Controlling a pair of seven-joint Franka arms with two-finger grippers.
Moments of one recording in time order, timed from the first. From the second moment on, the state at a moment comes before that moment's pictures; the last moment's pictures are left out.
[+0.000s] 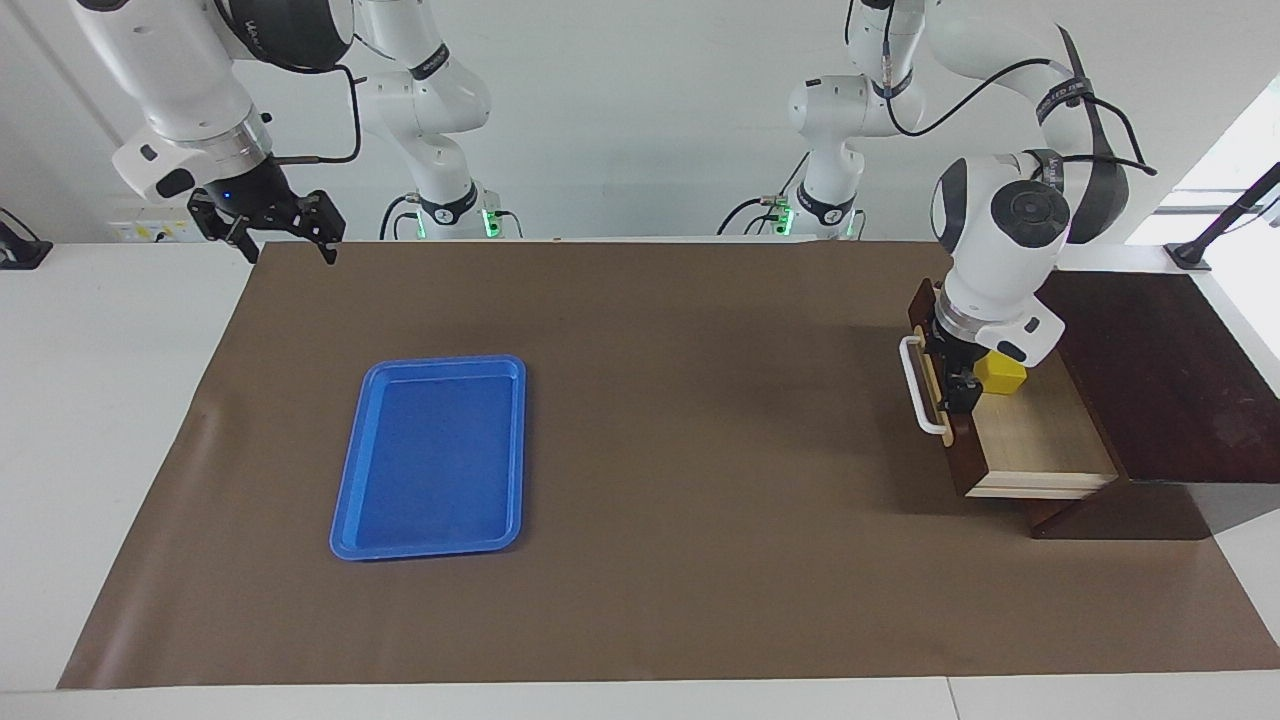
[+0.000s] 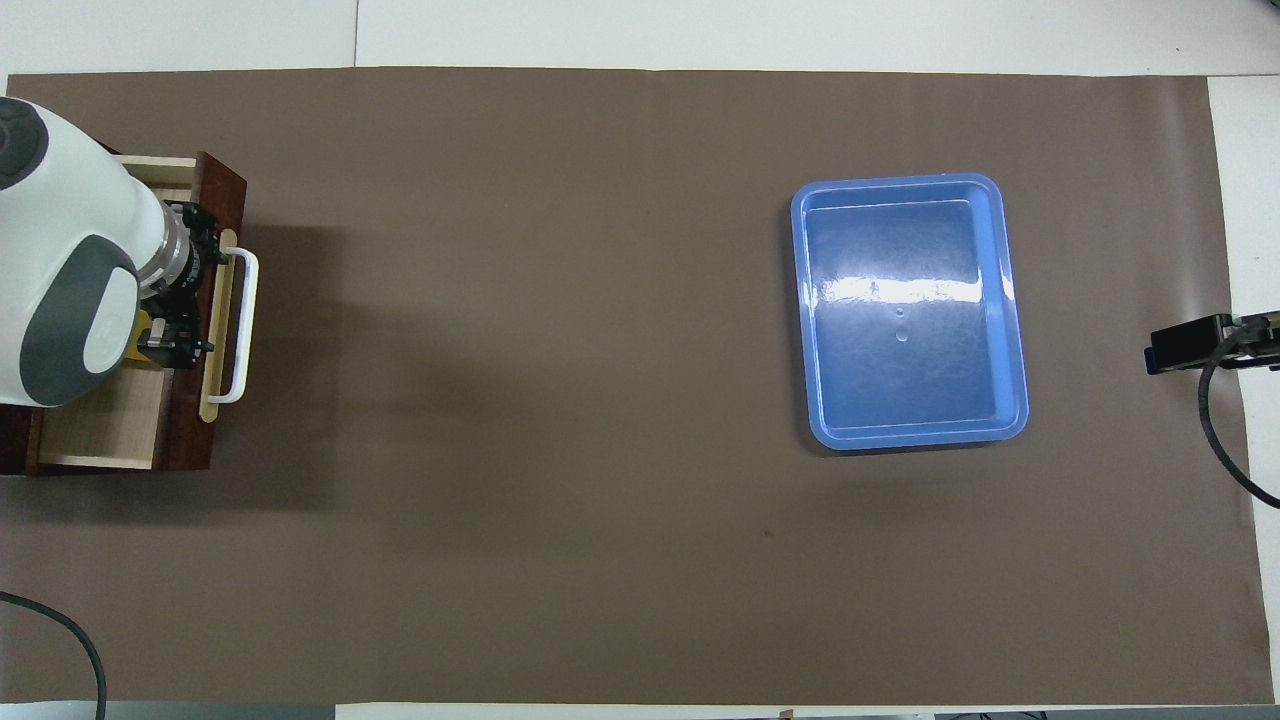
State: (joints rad) left arm -0.01 0.16 -0.08 -1.81 0.25 1.91 -1.65; right arm 0.06 -0.11 -0.11 -1.72 -0.06 1.56 -0.05
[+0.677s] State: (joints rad) left arm 0.17 0.15 -0.09 -1.80 0.24 1.95 -1.41; right arm 0.05 -0.08 -0.10 -1.66 -0.04 1.53 -0.05
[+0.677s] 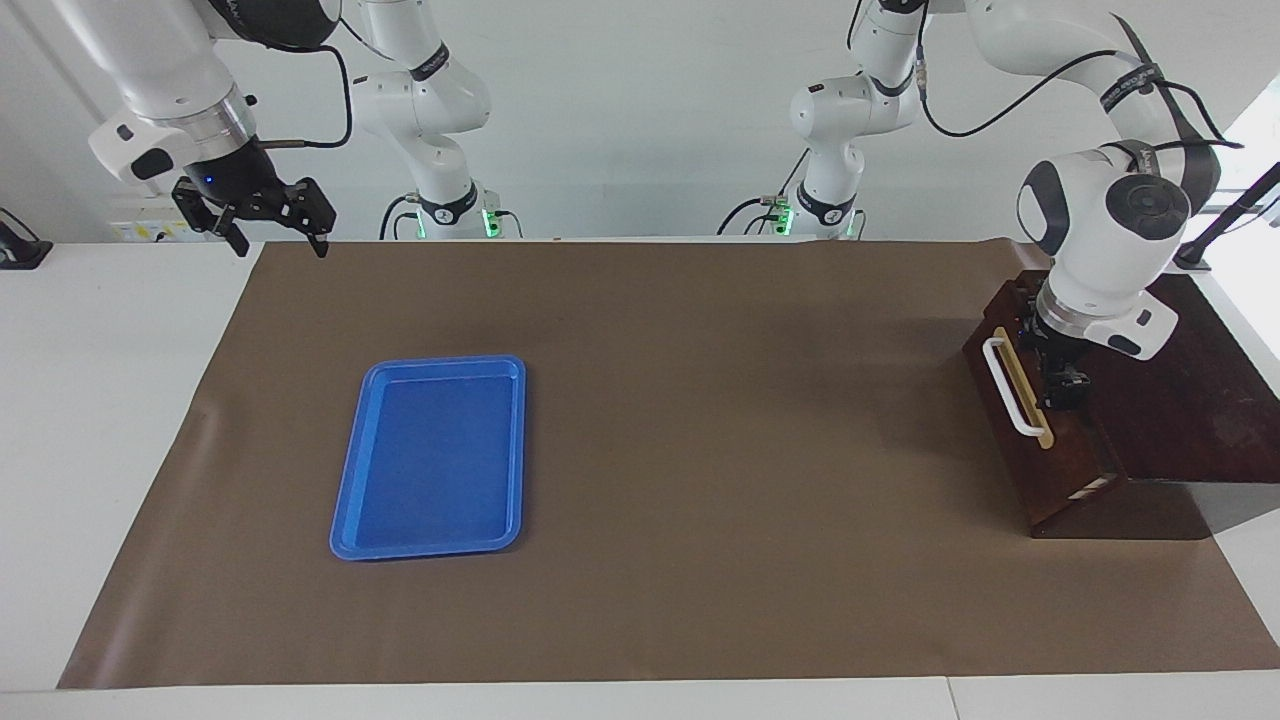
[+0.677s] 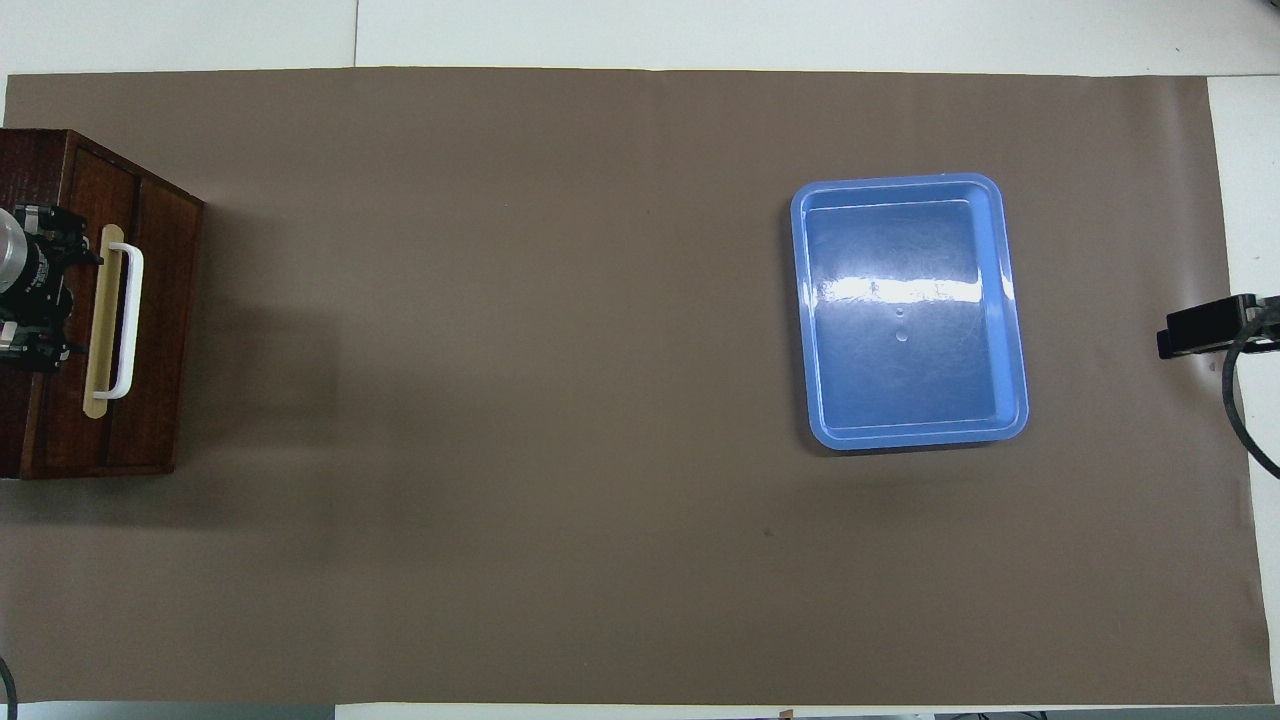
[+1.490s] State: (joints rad) left arm 0.07 -0.05 -0.13 -1.68 0.05 1.56 -0.56; right arm 0.05 -0.08 -0.09 -1.65 -0.04 1.53 -0.05
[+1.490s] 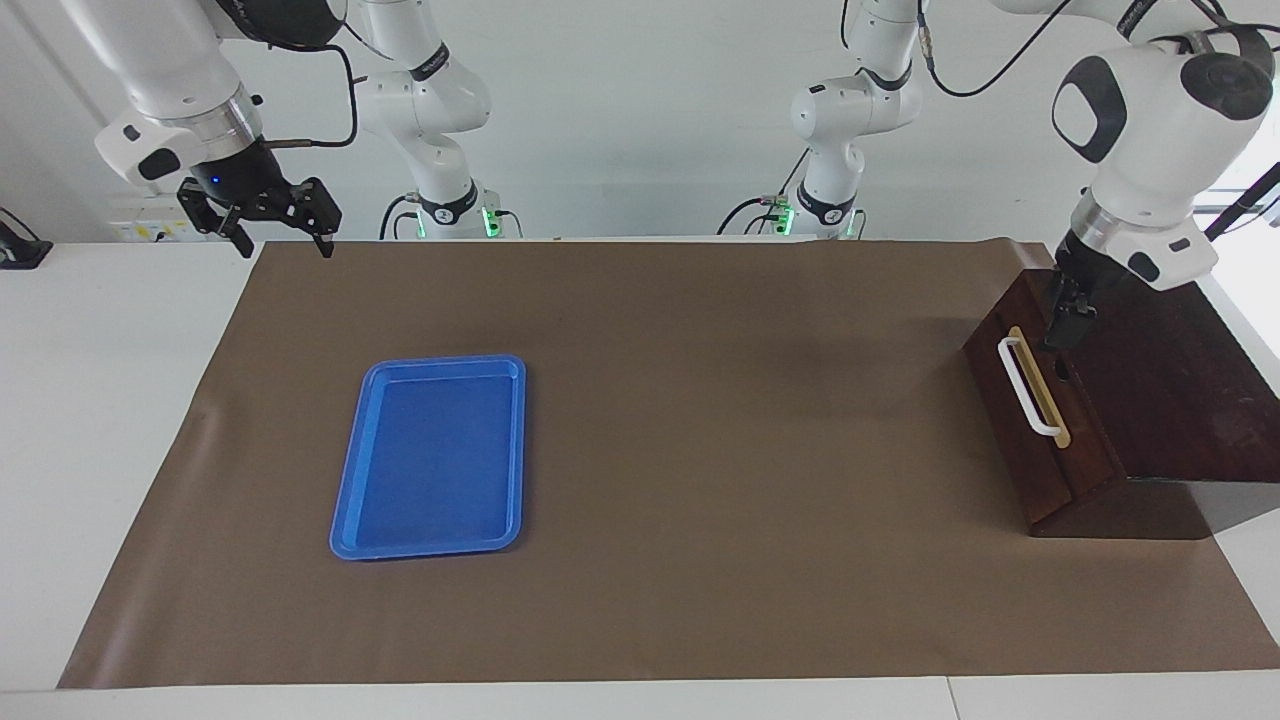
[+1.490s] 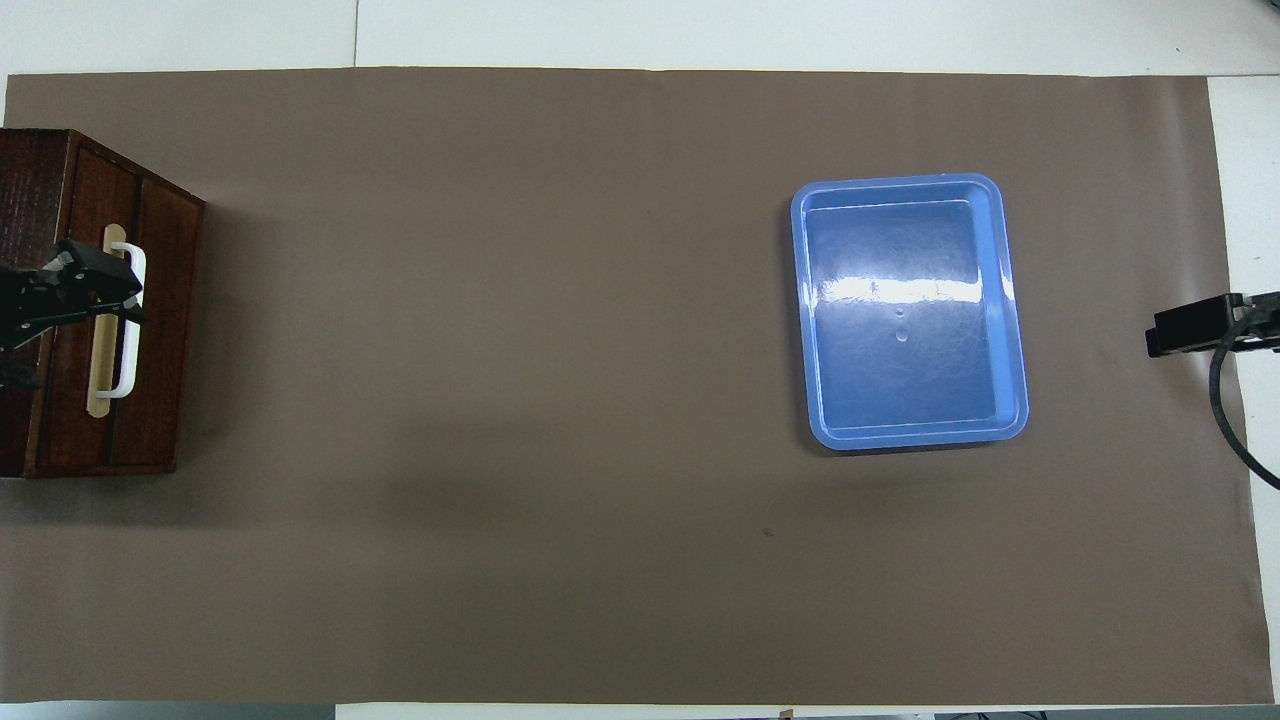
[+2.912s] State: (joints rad) left arm 0.04 0.00 -0.12 -1.59 0.01 1.49 -0.09; right arm 0.06 -0.08 -0.09 -1.65 -0.03 1.53 -0.05
